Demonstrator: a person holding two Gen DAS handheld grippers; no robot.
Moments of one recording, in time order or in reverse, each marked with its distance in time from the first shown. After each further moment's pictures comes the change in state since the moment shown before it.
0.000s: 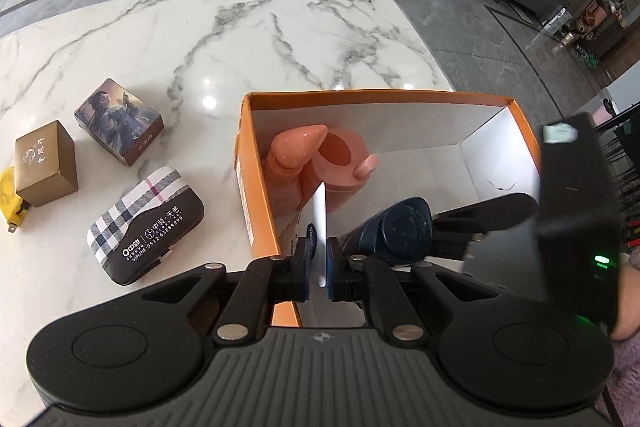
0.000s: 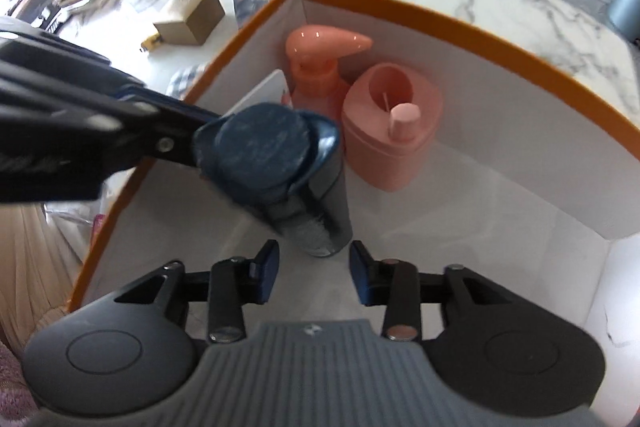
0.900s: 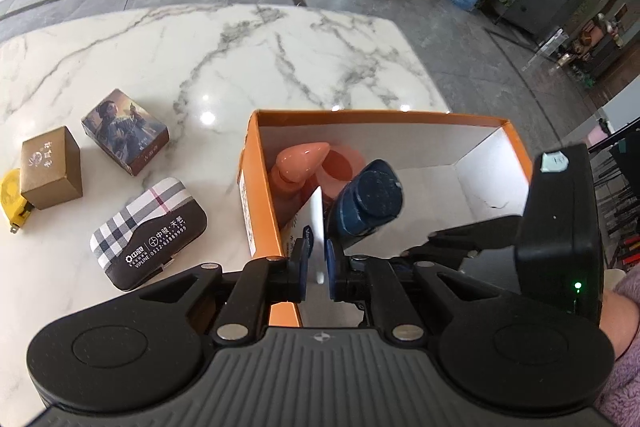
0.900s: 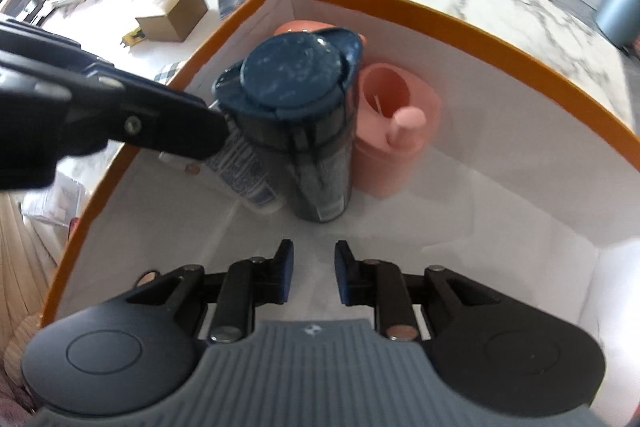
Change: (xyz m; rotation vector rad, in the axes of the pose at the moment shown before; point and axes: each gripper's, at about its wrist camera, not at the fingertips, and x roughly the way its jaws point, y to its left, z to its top) left arm -0.015 0.005 -0.006 -0.020 -0.082 -0.023; right arm 0.000 0.008 -0.007 0.014 -0.026 -0.077
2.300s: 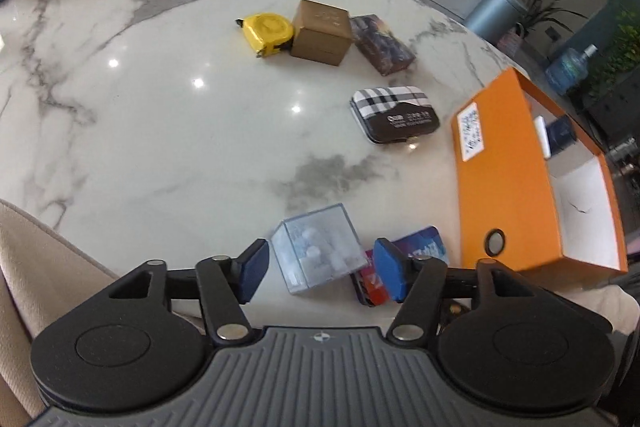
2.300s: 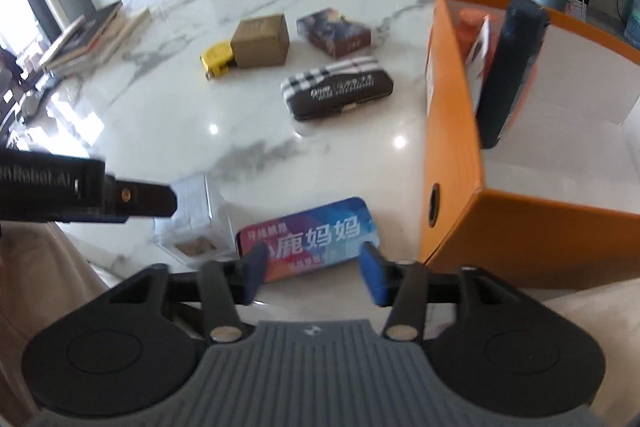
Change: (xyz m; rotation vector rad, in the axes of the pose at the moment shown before) left arm -0.077 0.147 -0.152 -0.377 -0.082 0.167; right arm -0.017 0.185 -0.065 0.240 -0.239 -0.104
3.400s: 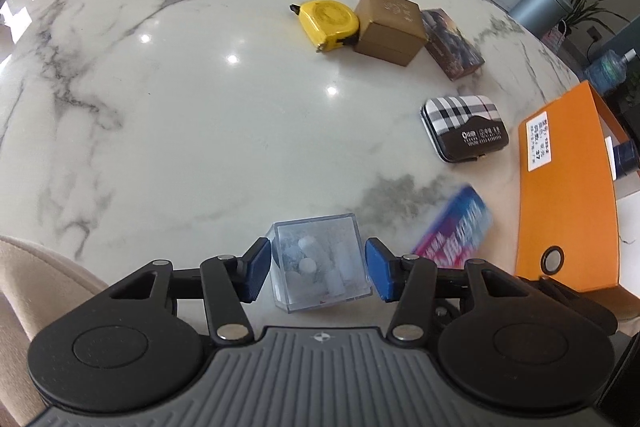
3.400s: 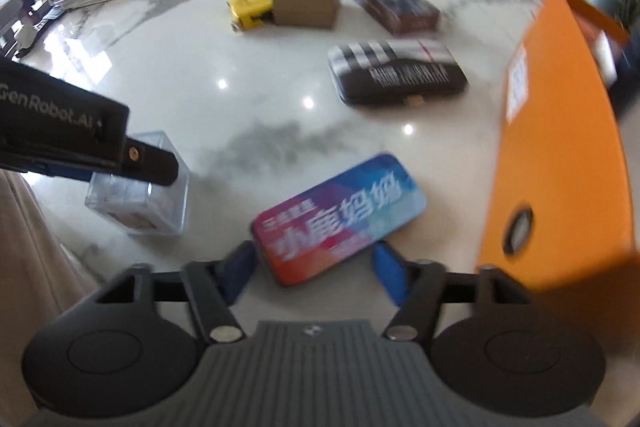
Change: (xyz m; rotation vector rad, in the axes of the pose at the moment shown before) left arm 0.030 0.033 0.029 -0.065 0.075 0.078; right arm 0.059 0.038 0.025 -0.179 0.082 -0.002
